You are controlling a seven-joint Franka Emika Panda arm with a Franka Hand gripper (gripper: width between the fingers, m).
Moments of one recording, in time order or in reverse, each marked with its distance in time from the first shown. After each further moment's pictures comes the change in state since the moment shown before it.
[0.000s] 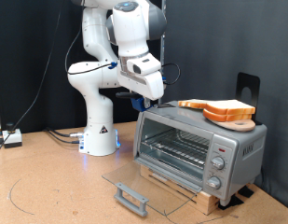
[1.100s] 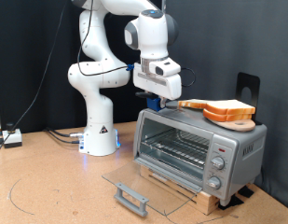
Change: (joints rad) arm 0.061 -0.102 0.184 -0.110 0.063 0.047 0.108
